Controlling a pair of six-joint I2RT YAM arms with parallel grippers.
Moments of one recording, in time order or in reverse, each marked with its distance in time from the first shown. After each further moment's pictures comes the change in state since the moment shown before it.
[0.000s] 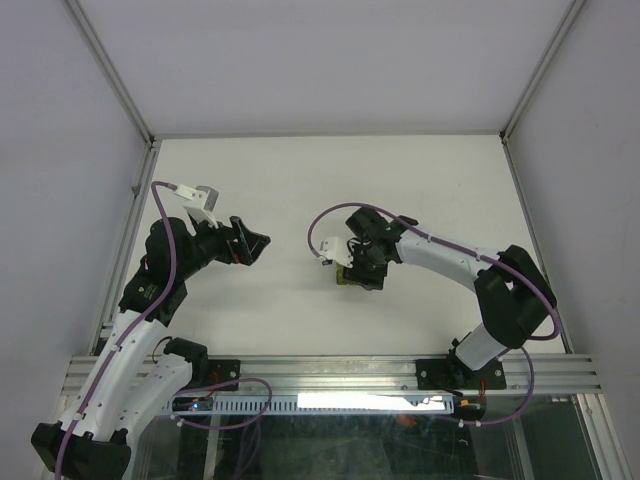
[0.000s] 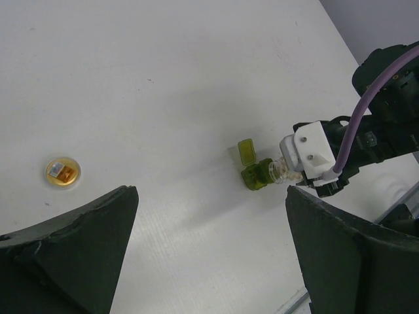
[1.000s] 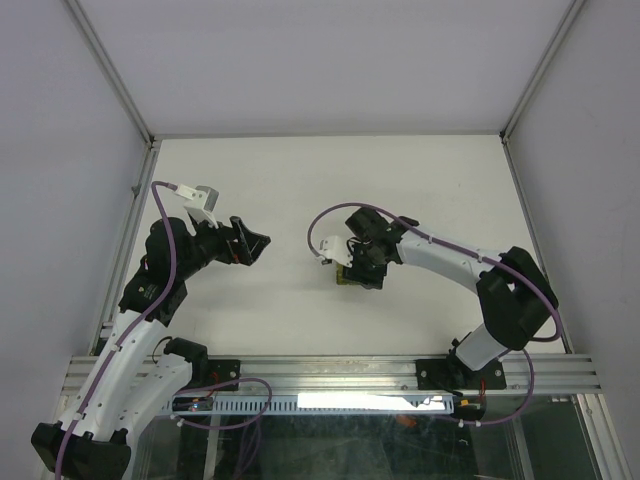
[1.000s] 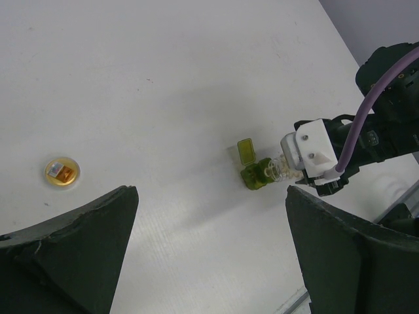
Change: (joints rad) left arm 0.000 0.000 0.000 0.000 0.003 0.000; right arm 0.005 -0.009 0.003 -0.007 0.008 0.011
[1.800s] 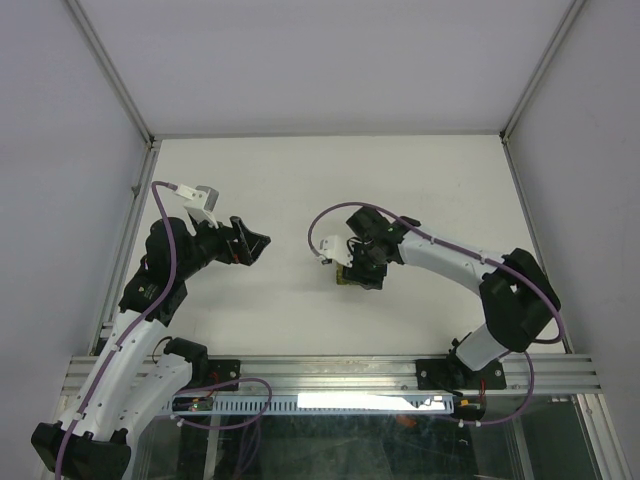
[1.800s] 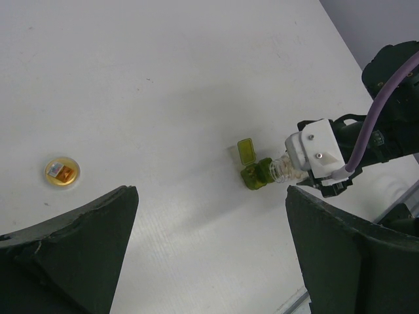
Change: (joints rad) left arm 0.000 0.001 0.000 0.000 0.000 0.000; right arm 0.001 -0.010 -0.005 0.009 -0.013 0.000
